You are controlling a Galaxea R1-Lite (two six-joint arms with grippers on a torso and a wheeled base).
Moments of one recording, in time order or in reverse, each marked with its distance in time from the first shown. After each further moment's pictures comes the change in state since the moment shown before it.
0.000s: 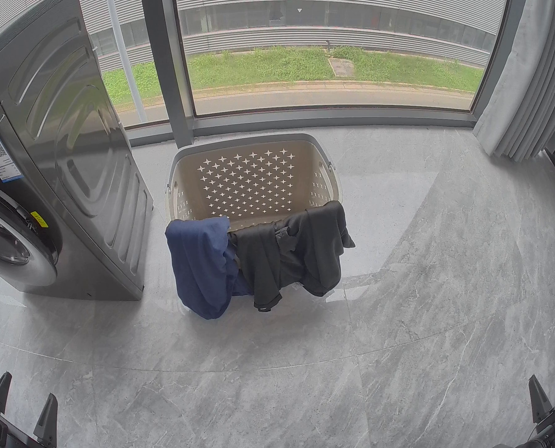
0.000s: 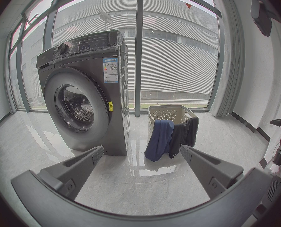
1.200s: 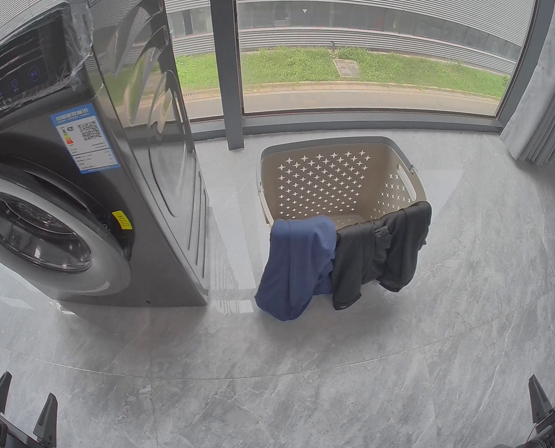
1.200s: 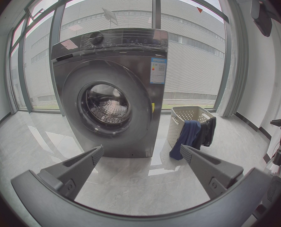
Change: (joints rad) left arm -0.001 0.000 0.000 0.000 0.001 -0.001; right arm -0.001 0.000 0.000 0.000 0.000 0.000
